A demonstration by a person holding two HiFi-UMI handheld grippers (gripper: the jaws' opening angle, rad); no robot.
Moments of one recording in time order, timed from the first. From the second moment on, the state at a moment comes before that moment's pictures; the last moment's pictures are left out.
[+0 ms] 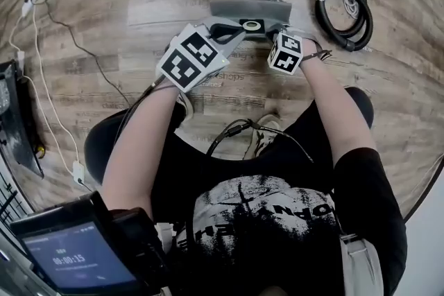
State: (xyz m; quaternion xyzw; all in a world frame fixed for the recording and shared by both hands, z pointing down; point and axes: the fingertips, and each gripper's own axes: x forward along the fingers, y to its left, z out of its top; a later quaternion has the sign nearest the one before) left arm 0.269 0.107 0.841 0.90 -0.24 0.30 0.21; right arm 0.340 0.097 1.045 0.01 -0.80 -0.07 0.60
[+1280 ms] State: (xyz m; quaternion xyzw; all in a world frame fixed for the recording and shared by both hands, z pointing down) left arm 0.258 0.112 0.970 0.83 -0.13 0.54 0.04; right arm 0.317 0.105 0.922 0.02 -0.86 -0.01 0.52
